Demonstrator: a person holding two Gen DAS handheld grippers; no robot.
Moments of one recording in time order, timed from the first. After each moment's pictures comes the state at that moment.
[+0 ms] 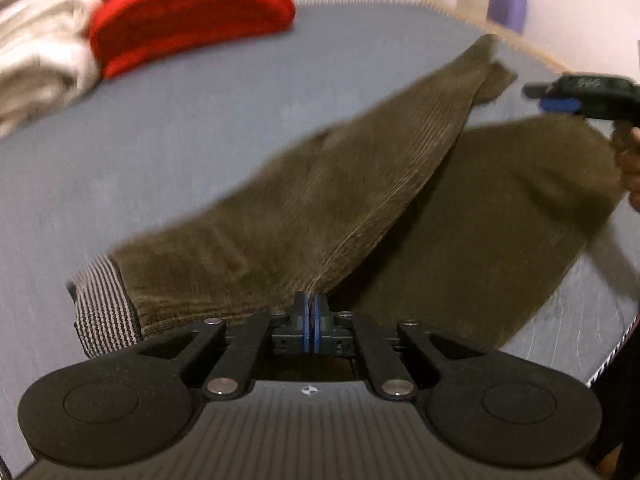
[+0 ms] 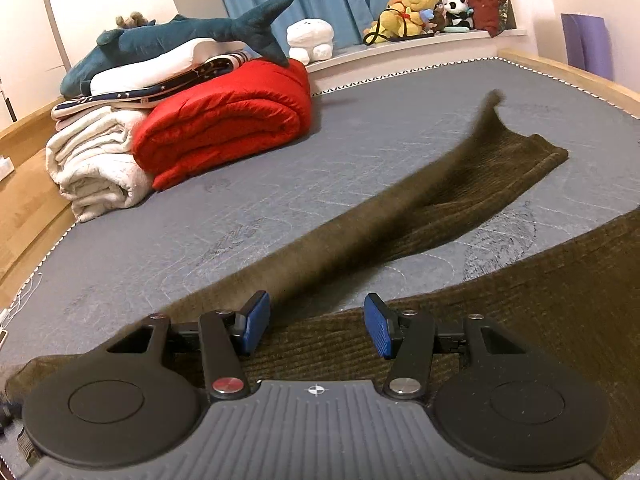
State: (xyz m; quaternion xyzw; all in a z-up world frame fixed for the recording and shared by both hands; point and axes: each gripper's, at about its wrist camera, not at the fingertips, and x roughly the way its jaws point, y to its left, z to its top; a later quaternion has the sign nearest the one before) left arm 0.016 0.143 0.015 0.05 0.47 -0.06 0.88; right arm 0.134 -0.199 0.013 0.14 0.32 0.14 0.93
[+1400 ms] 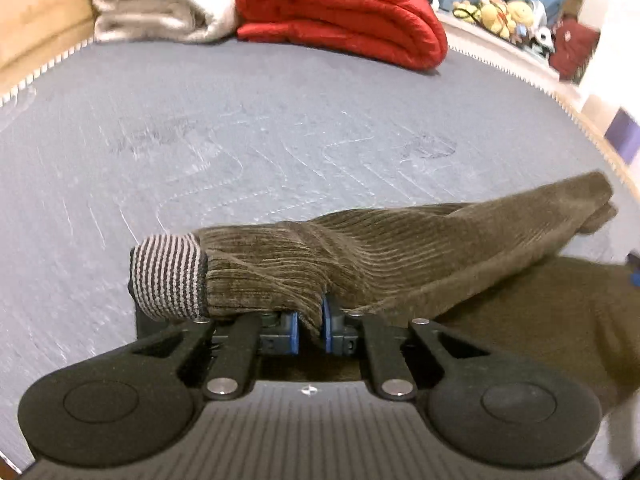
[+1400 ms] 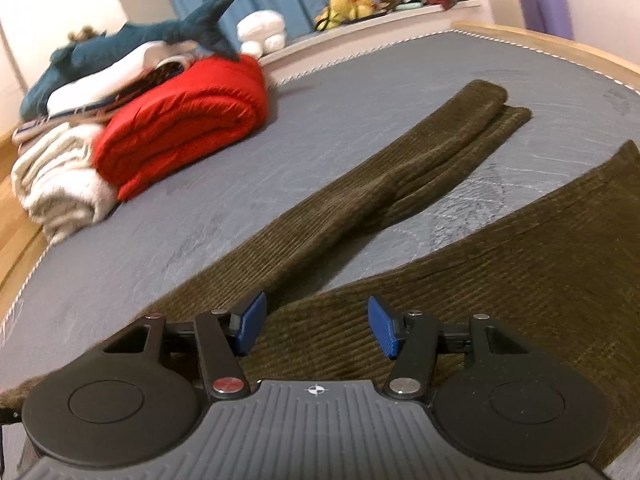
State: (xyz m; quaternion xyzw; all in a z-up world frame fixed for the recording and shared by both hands) left arm 0.051 0.197 0.013 -0.09 0.43 0.11 0.89; right arm 0.143 -0.216 -0.008 0.18 0.34 0.08 0.92
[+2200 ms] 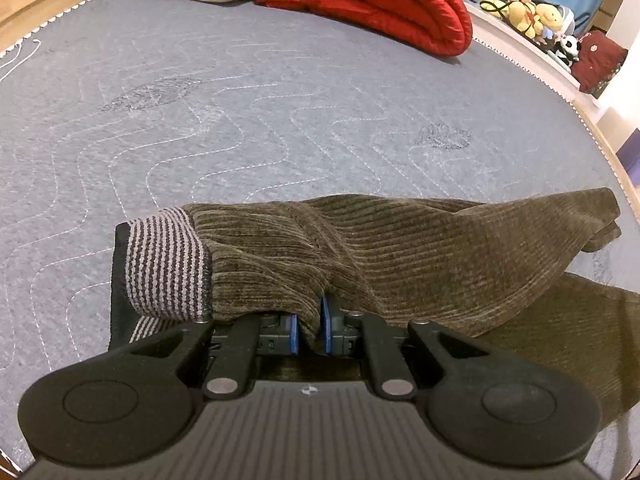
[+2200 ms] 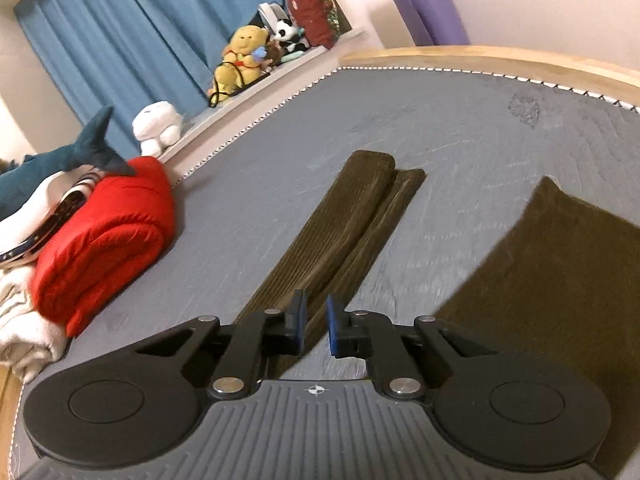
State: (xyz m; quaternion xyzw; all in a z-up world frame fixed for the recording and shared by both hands) left arm 0.064 0.202 0.004 -0.16 0.47 0.12 0.86; right arm 0.230 -0.341 0.017 0.29 0.30 -0.04 0.91
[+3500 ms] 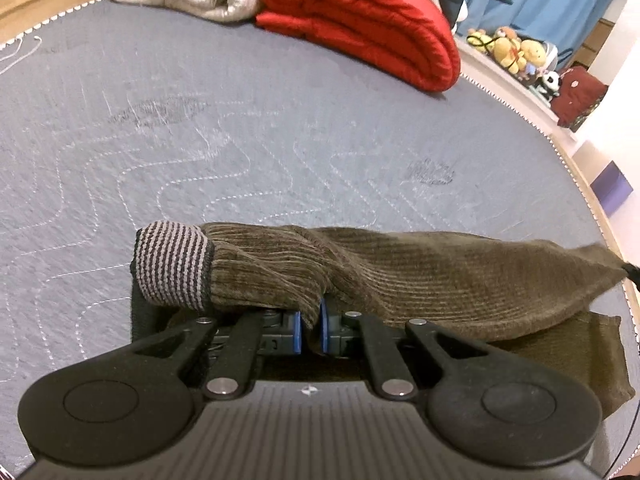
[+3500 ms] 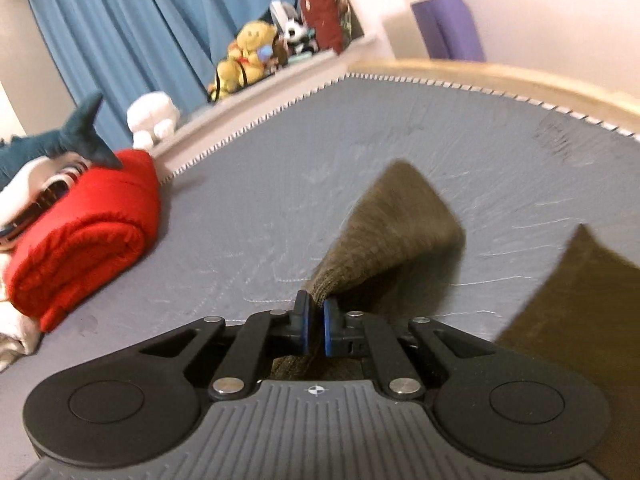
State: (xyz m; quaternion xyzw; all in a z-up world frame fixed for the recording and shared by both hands) left arm 0.034 0.230 0.023 -0.20 0.42 0.09 0.88; right arm 0.271 -0.326 0.020 0.25 0.29 -0.06 0.92
